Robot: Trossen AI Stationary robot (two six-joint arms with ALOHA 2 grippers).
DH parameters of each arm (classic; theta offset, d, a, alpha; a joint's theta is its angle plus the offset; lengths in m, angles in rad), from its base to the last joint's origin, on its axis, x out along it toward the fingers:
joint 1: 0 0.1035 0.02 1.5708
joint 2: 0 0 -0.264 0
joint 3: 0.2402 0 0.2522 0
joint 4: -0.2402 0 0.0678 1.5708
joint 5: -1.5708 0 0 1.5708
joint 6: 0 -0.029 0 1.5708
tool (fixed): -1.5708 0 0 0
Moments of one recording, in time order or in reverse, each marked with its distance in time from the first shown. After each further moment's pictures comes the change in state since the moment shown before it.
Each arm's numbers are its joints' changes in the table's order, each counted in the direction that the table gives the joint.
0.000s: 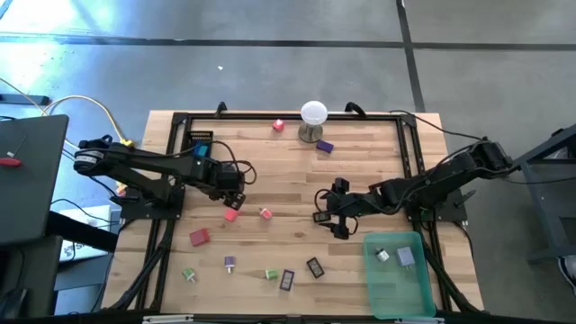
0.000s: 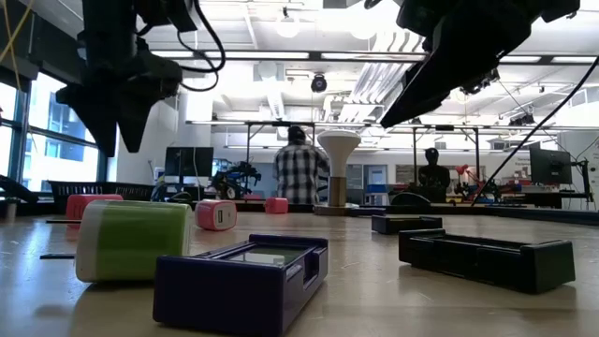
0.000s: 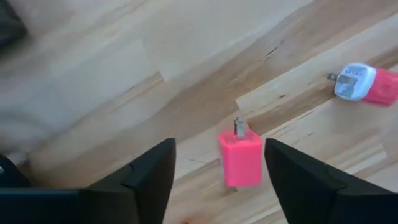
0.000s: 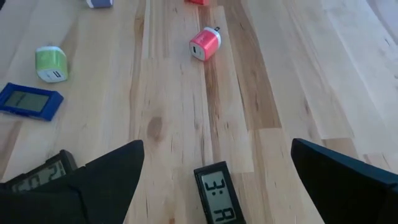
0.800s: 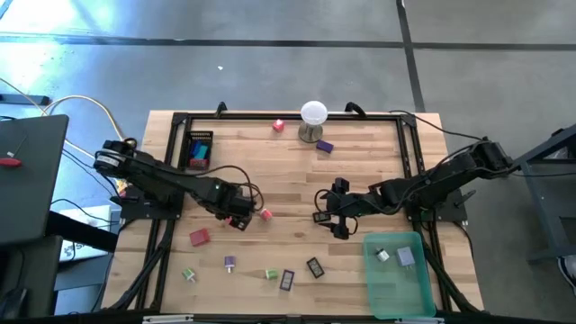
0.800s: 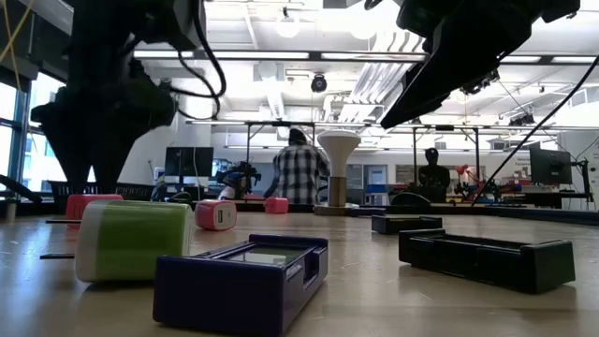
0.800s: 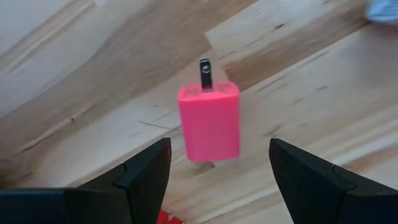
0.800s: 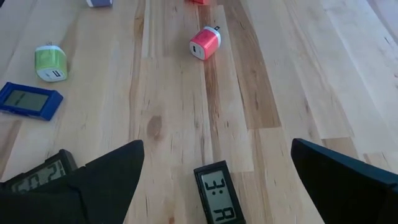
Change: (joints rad) left arm -0.175 -0.225 0.000 0.106 0.079 0.145; right arm 0.000 0.000 0.000 -0.001 0.000 0.000
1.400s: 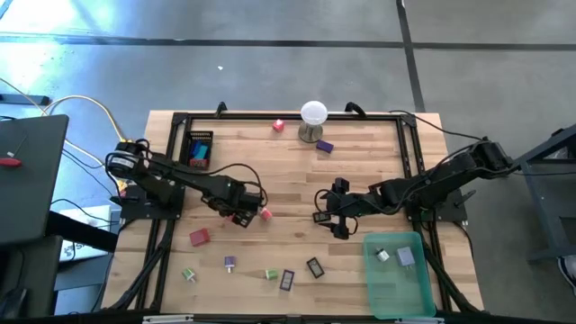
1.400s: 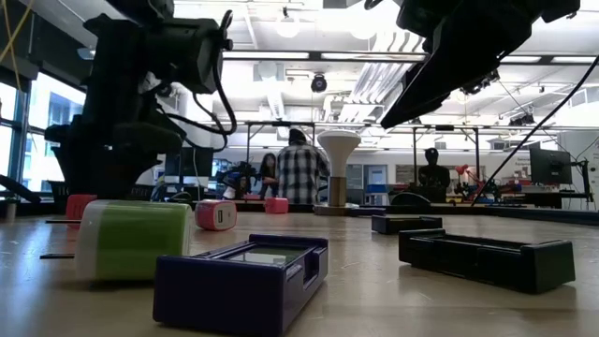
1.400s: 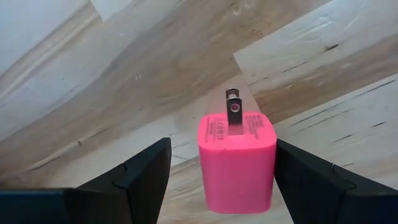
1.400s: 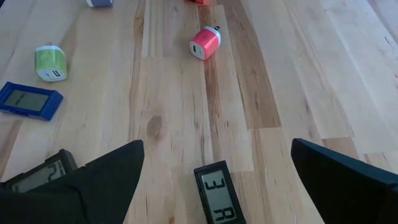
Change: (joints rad) left arm 0.074 -0.113 0.000 0.015 0.019 -0.075; right arm 0.000 0.000 0.000 0.000 0.000 0.000
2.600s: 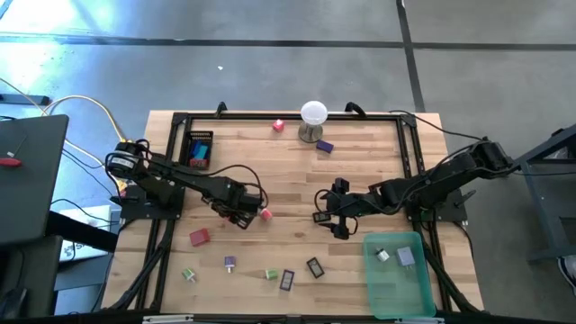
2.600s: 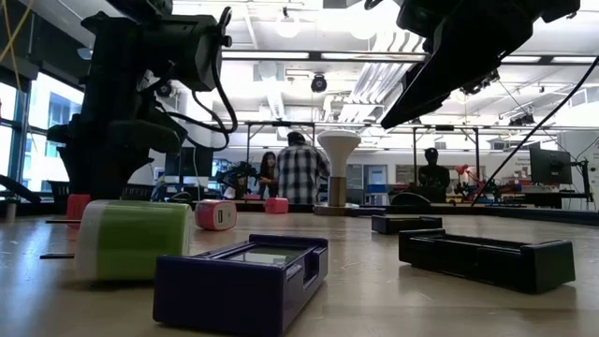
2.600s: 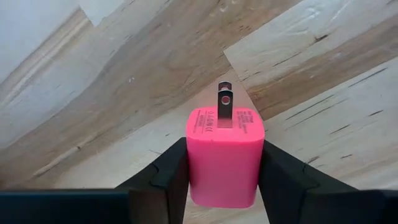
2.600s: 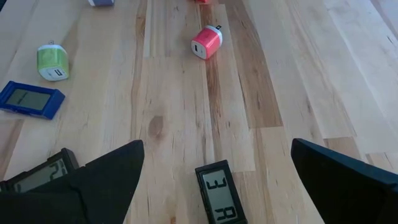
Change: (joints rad) left arm -0.011 0.000 0.001 0.004 -0.007 -0.048; right arm 0.000 0.000 0.000 0.000 -0.006 0.000
